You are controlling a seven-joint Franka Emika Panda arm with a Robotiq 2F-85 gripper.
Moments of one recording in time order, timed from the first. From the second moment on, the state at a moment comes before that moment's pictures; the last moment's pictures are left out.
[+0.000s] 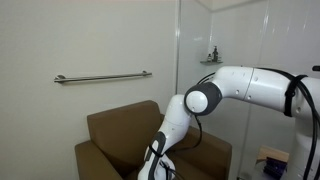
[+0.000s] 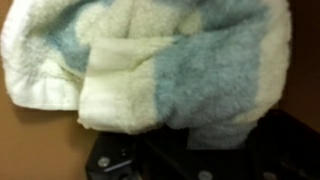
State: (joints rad) arm 0.16 1.42 0.14 -1.56 0.32 3.10 0.31
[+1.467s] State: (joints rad) arm 0.12 1.45 0.13 -1.59 0.48 3.46 0.39
